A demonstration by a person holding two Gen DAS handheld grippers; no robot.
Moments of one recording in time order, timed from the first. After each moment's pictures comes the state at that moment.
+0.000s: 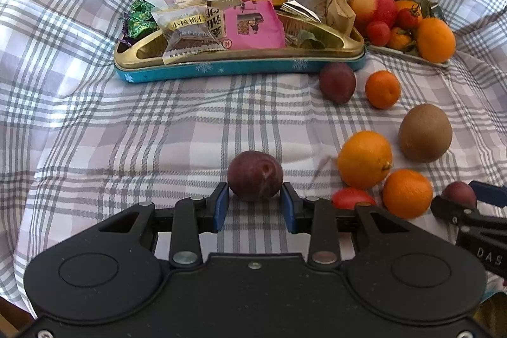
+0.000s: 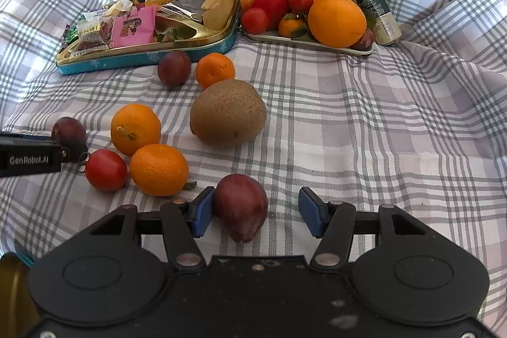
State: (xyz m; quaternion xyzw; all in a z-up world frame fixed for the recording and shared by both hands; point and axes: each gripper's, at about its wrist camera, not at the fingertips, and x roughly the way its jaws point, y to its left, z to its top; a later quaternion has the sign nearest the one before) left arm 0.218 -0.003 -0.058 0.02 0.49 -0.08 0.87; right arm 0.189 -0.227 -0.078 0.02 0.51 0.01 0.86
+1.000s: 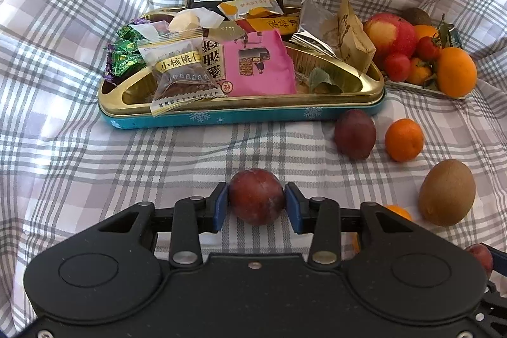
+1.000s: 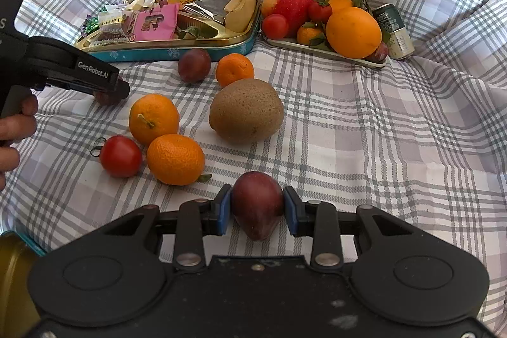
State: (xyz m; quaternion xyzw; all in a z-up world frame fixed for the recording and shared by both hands) left arm 0.268 -0.007 -0.063 0.02 0.47 -0.08 0.88; right arm 0.178 -0.220 -0.074 -0.01 0.50 0.03 0.87
